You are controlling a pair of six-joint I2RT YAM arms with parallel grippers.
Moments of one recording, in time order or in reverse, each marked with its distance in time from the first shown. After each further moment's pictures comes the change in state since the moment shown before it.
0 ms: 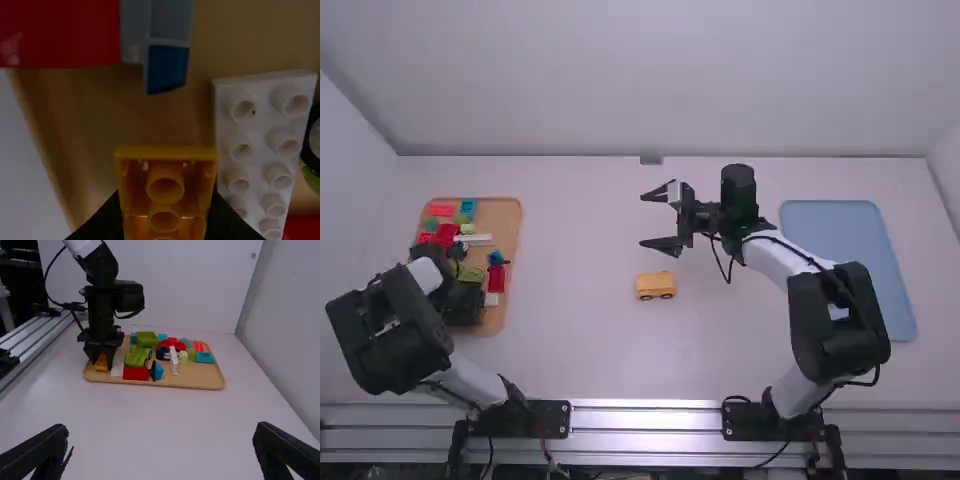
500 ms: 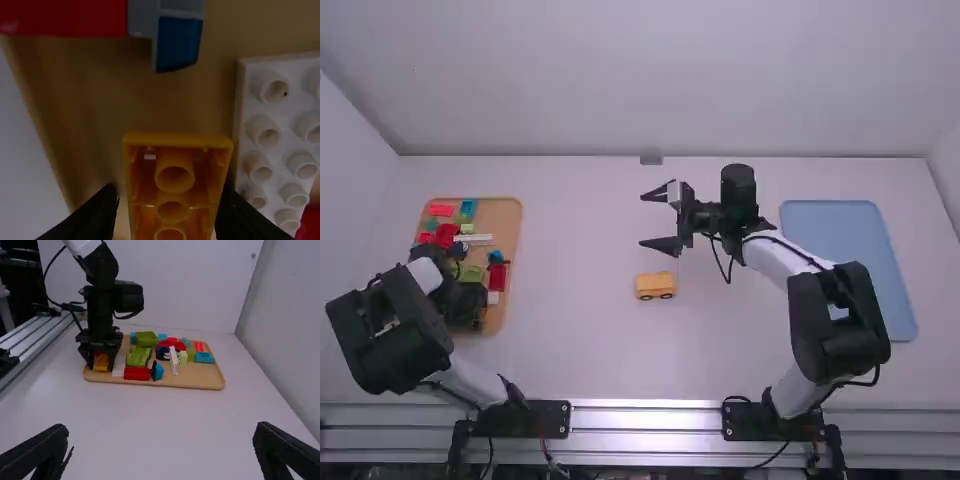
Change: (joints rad) left arm 0.000 0.000 0.000 -0.026 0.021 -0.011; right arm 0.000 0.000 0.000 0.000 0.000 0.000
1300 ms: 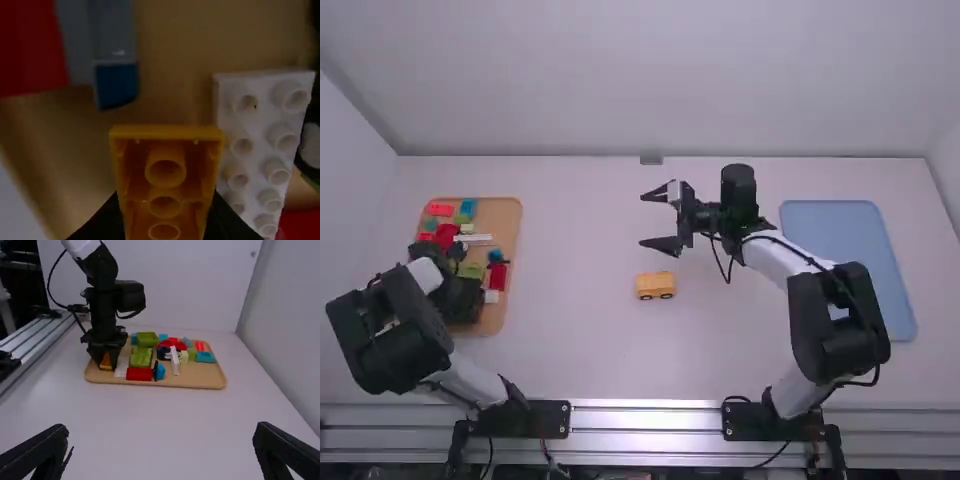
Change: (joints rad) left arm 0.000 0.000 0.000 0.078 -0.009 0.104; right arm 0.000 0.000 0.000 0.004 0.000 0.036
